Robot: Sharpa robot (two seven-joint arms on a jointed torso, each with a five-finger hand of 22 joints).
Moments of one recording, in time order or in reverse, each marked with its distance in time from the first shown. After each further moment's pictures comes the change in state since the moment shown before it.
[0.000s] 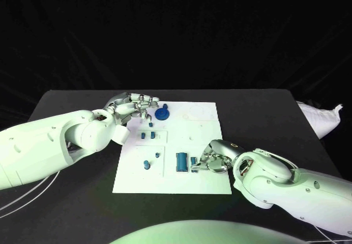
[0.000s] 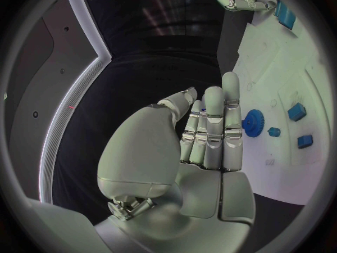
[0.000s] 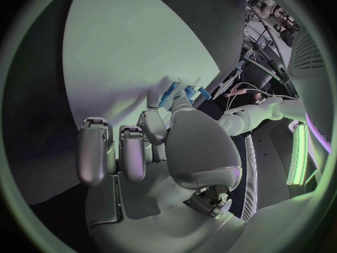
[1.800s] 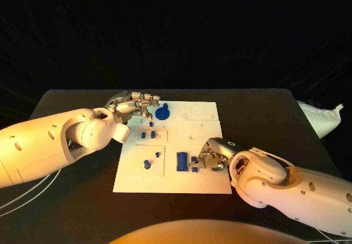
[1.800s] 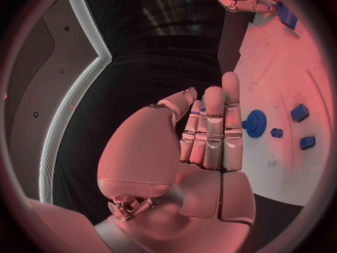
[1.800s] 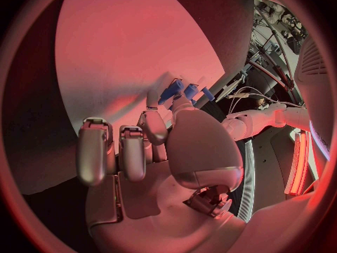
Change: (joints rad) left arm 0.005 0.001 0.000 0.001 0.004 -0.004 0.000; left_hand 0.000 0.000 0.000 0.000 0.000 0.004 -0.004 0.000 0.000 0.000 0.000 0.000 0.000 0.000 0.000 0.000 0.001 0.000 0.000 0.000 0.000 0.000; right arm 0.007 0.034 -0.002 0.001 -0.079 0.002 -0.072; right_hand -0.037 -0.015 0.068 0.006 0.005 0.003 0.001 -0.007 -0.002 0.000 0.000 0.000 -0.001 0.000 0.000 0.000 0.001 0.000 0.000 0.000 0.000 -0.002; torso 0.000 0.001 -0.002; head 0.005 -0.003
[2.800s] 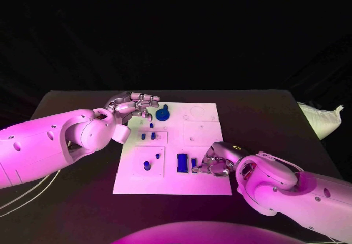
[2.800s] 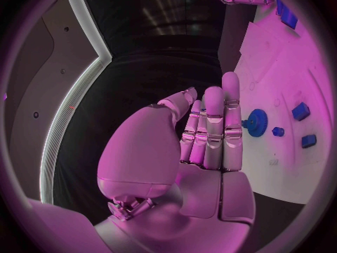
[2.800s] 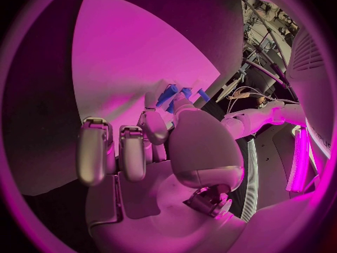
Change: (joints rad) left arm 0.005 -0.007 0.000 0.006 0.001 -0.003 0.000; left_hand 0.000 0.000 0.000 0.000 0.000 0.000 0.000 0.000 0.000 0.004 -0.004 -0.007 0.000 0.000 0.000 0.000 0.001 0.000 0.000 0.000 0.000 0.000; right arm -0.001 -0.060 -0.003 0.074 0.032 0.016 -0.026; right_hand -0.063 -0.031 0.054 0.010 0.000 -0.002 -0.002 -0.012 0.007 0.000 0.000 -0.004 -0.009 0.000 0.000 -0.004 -0.001 0.000 0.000 0.000 0.000 -0.007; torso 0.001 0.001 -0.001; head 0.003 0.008
